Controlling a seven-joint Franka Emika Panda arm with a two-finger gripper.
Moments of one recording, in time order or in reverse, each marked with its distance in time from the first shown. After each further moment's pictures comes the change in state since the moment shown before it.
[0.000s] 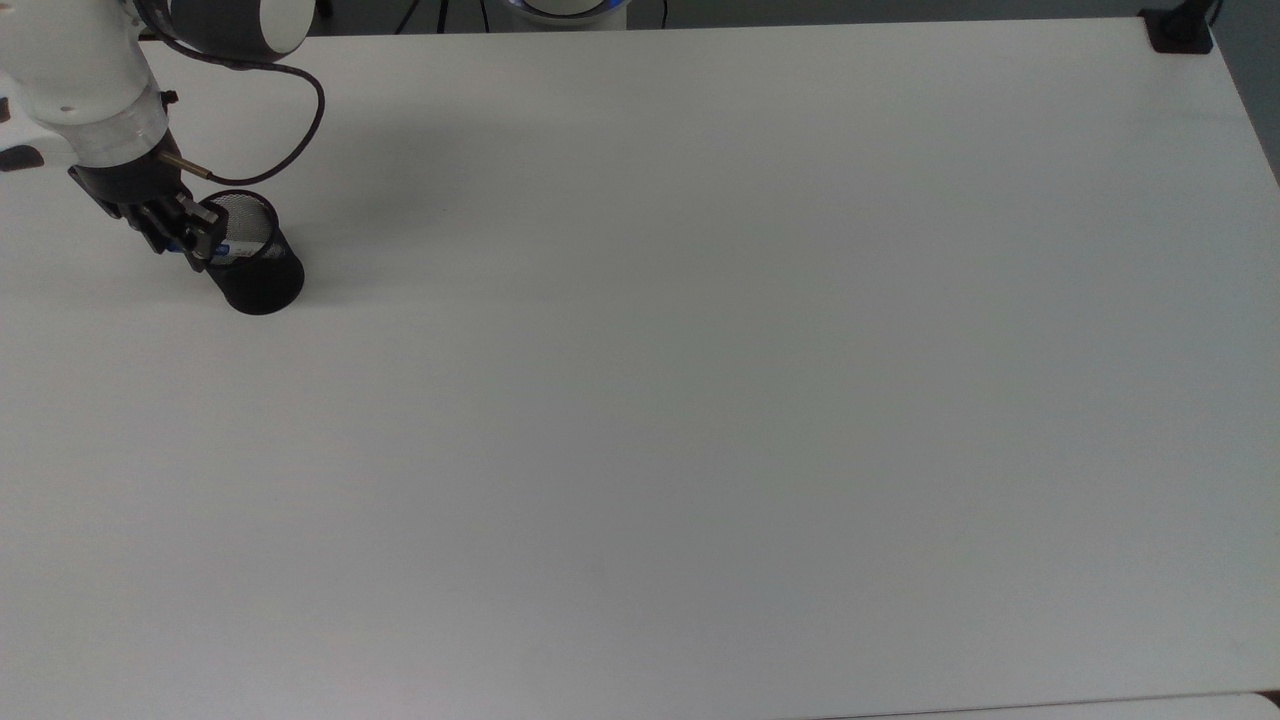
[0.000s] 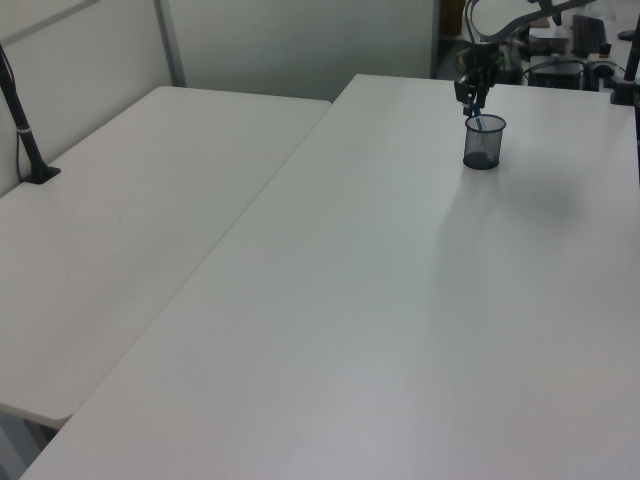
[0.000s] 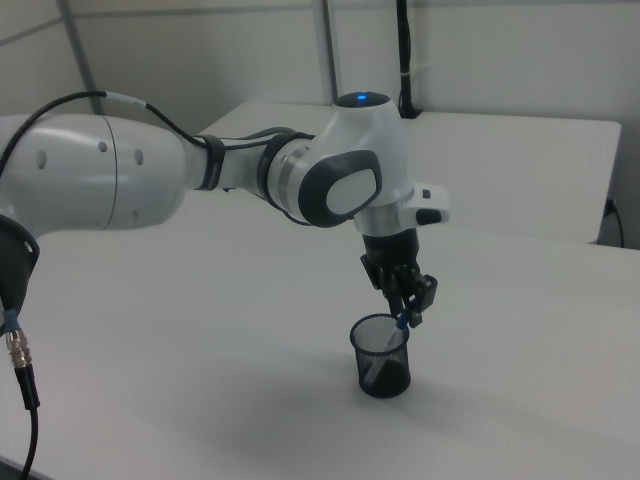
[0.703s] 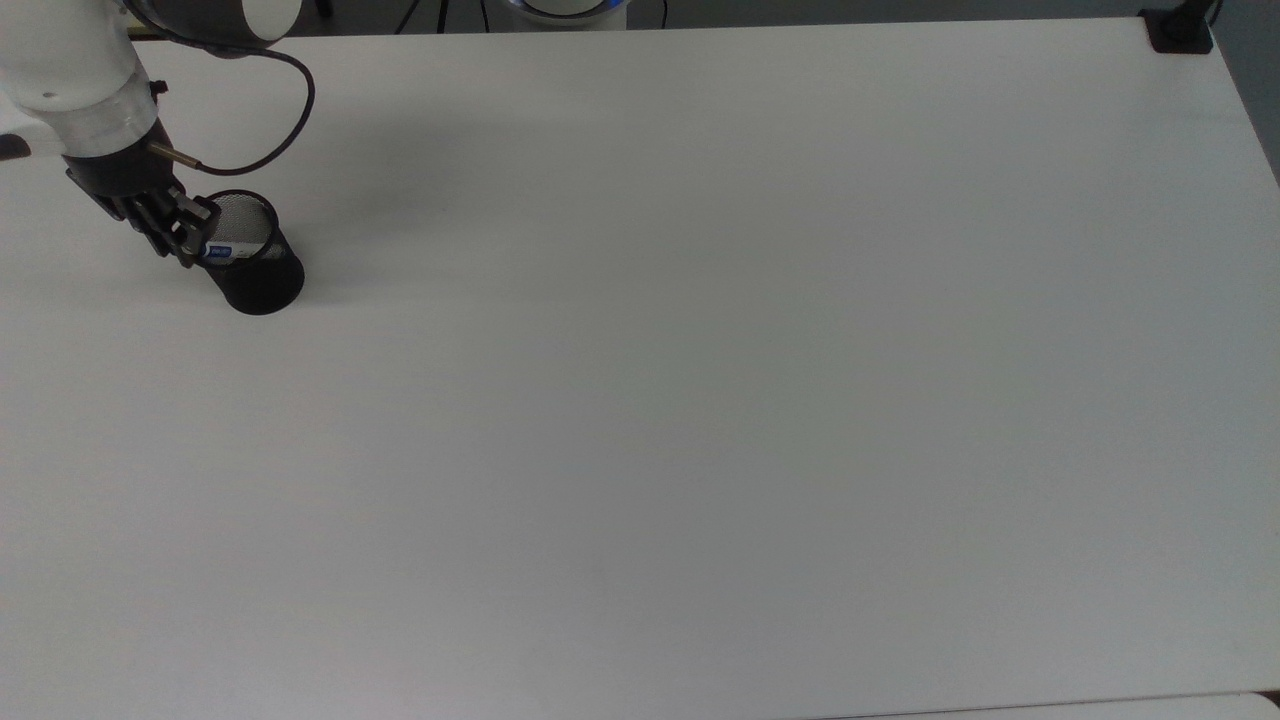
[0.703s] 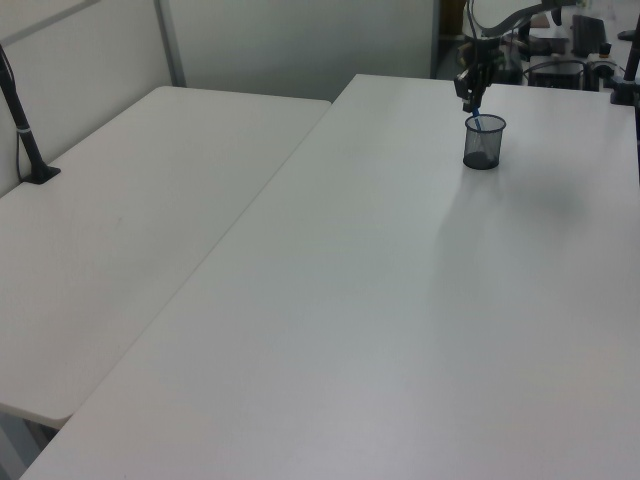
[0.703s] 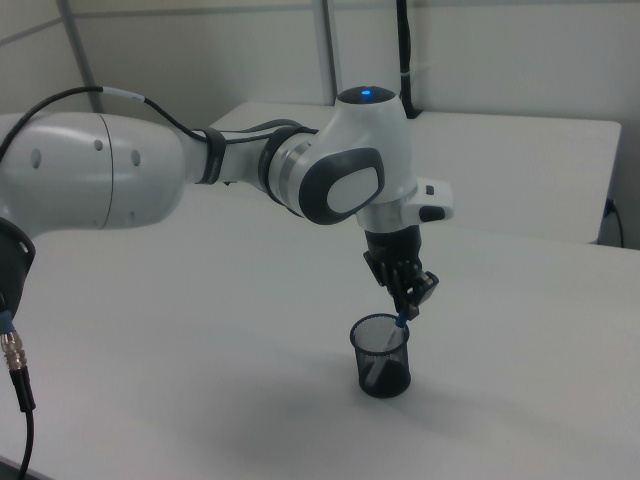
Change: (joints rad) arm -0.011 -0.009 0.000 0.007 0.043 0.000 -0.024
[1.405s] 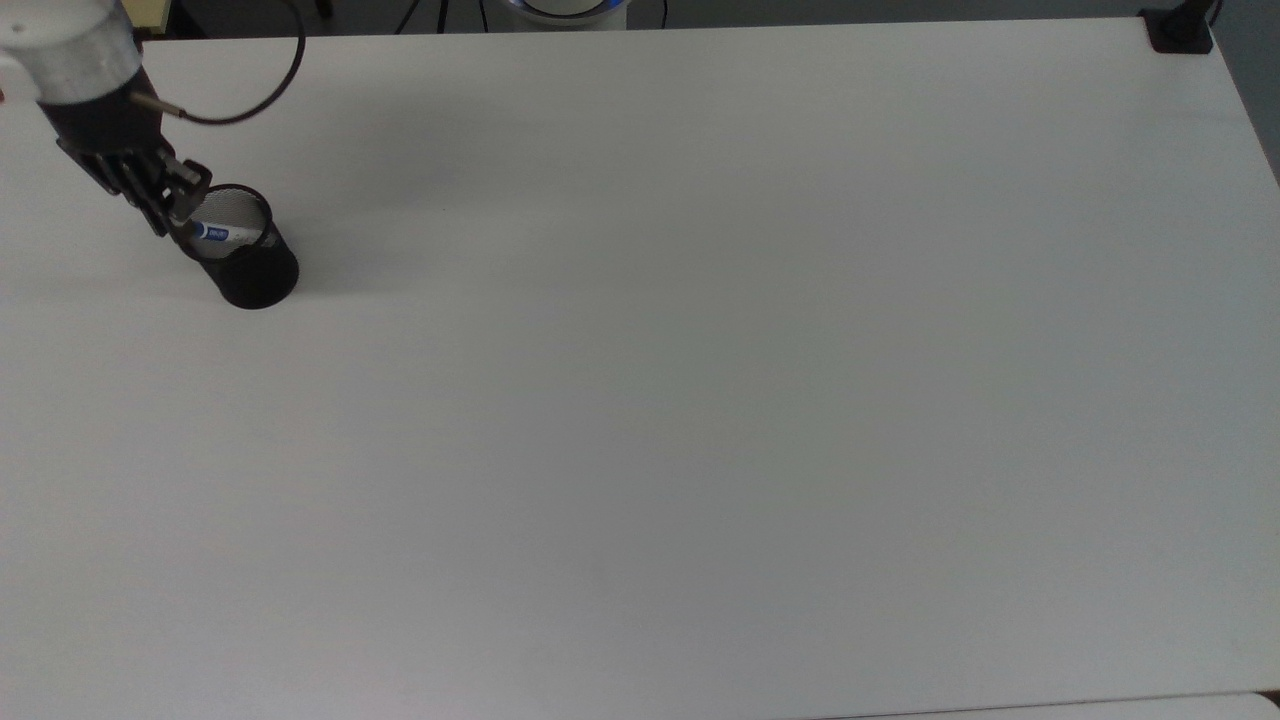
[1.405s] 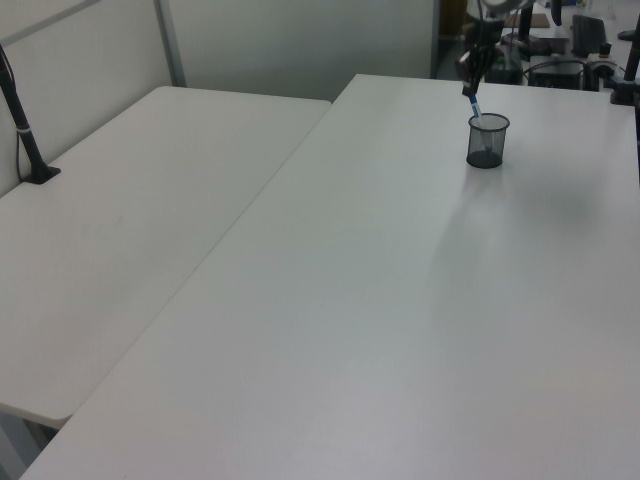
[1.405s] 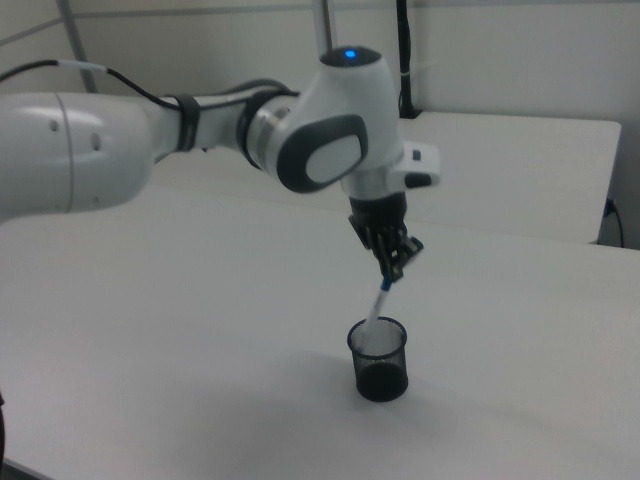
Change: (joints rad) arm -0.001 -0.082 0.010 0.003 0.084 -0.033 -0.014
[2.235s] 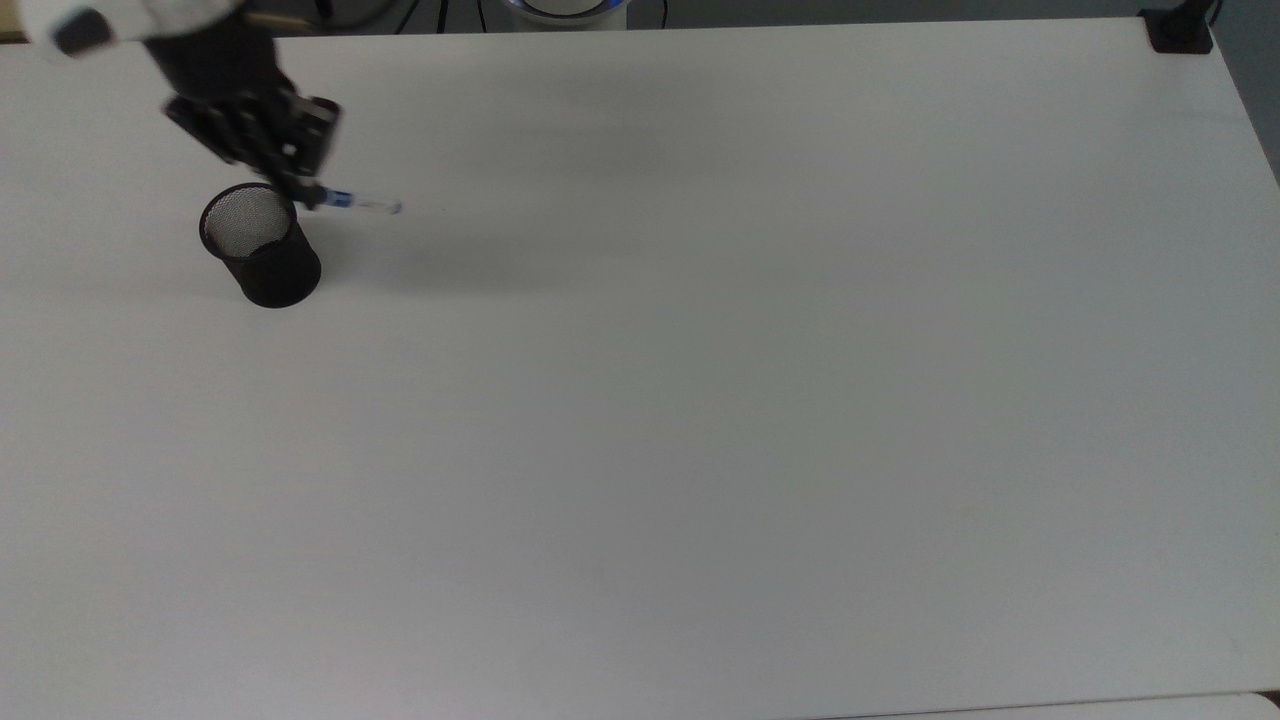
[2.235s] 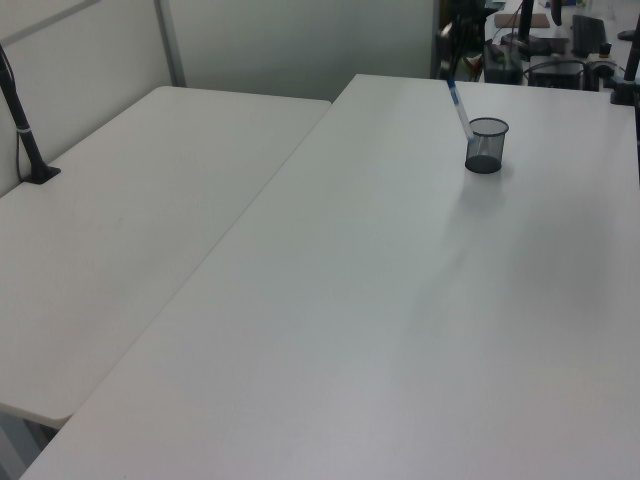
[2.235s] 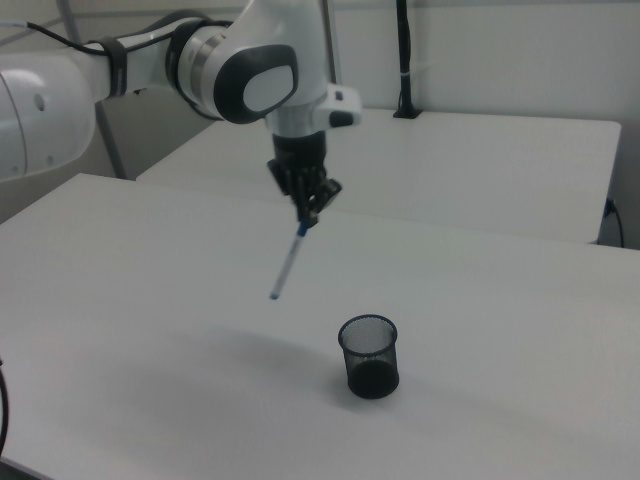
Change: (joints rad) arm 0.154 -0.063 0.027 0.086 0.077 -0.226 0.000
